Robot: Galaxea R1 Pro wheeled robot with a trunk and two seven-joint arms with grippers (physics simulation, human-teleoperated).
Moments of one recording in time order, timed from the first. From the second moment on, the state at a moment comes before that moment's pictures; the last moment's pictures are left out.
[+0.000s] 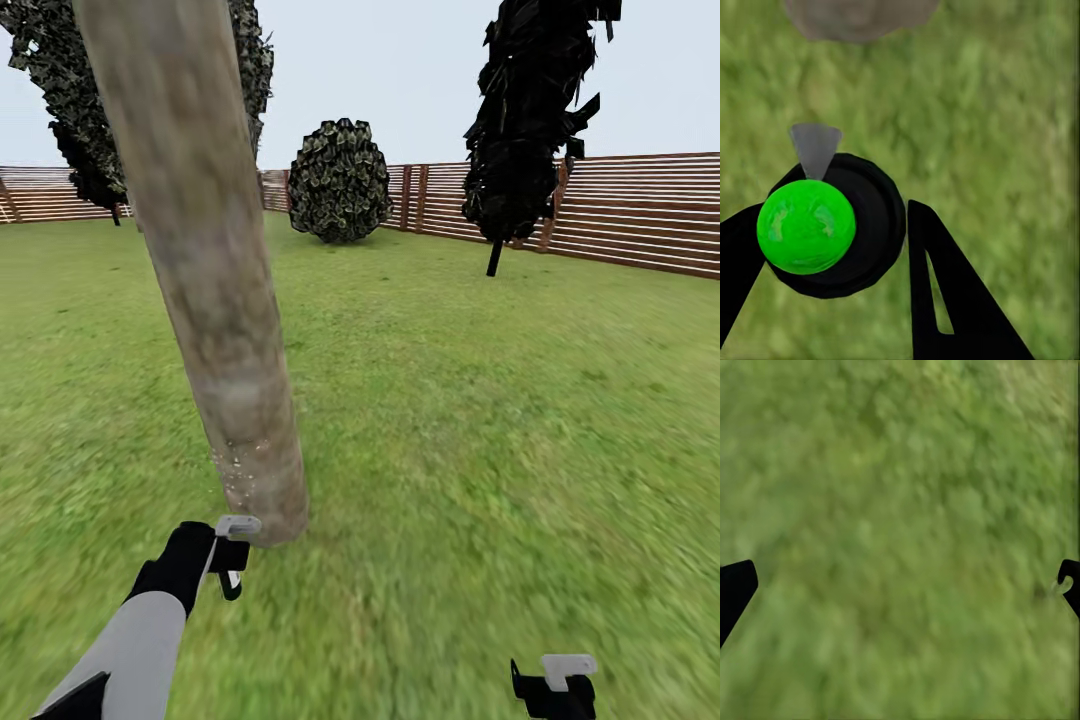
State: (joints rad) left arm -0.75 -0.07 0.55 -0.58 -0.71 0.63 -0.31; right arm -0.46 -0.12 0.24 -0.03 -0.17 -0.51 -0.15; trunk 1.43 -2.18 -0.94
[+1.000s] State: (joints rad) left arm -0.75 -0.06 0.54 -0.59 -0.64 0.63 -0.31; right arm -0.46 -0.12 0.24 -0.03 -0.17 -0.51 -0.15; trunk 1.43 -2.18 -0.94
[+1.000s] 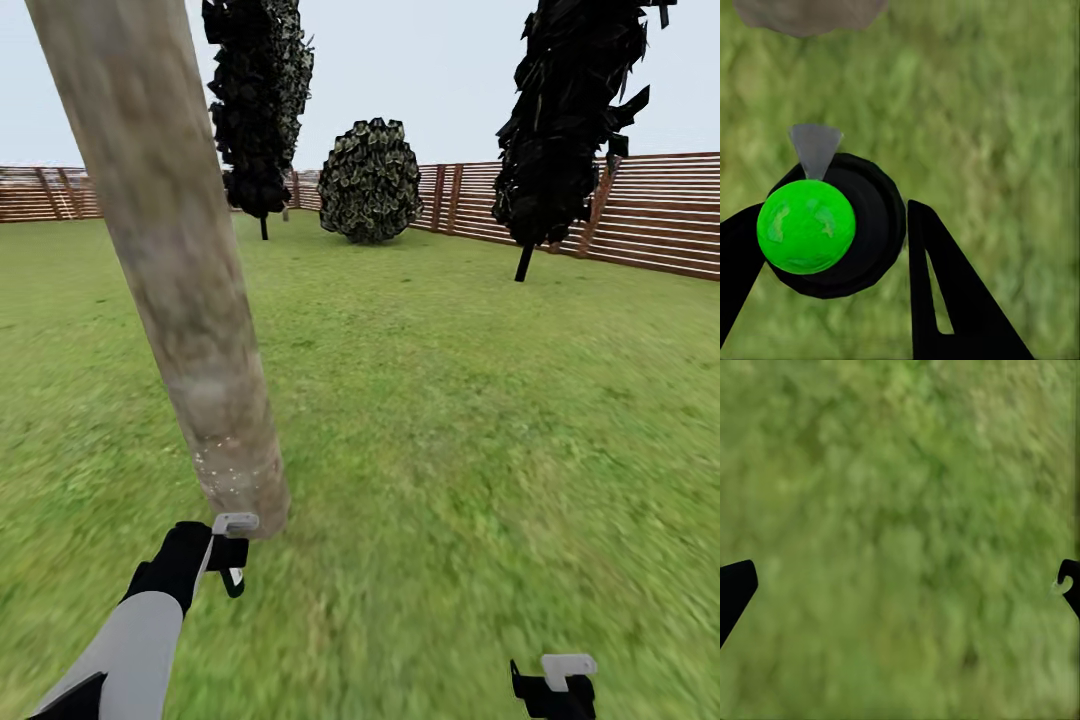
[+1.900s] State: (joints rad) left arm -0.75 -0.02 0.55 -0.59 -0.64 0.63 -0.29; right arm -0.46 -0.12 0.25 -0.03 -0.17 -0.51 -0.14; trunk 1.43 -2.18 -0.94
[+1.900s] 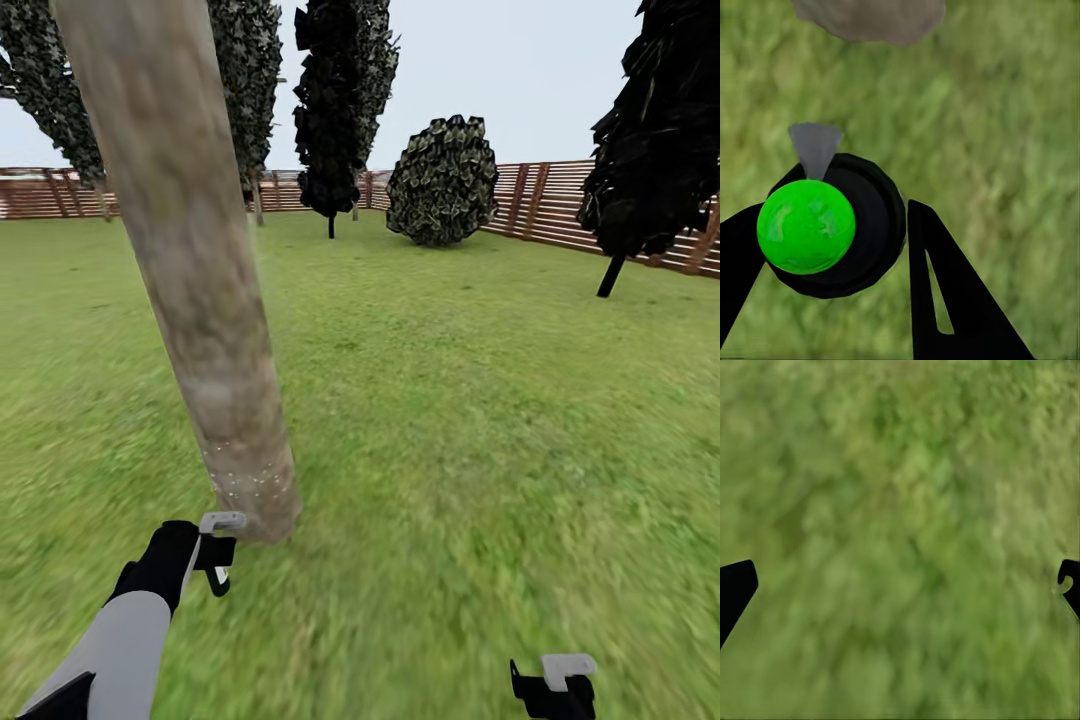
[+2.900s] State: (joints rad) left arm -0.92 -0.01 0.44 -0.59 -0.64 0.77 -0.29; right arm -0.46 -0.12 0.24 -0.03 -0.17 -0.51 -0.14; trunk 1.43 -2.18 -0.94
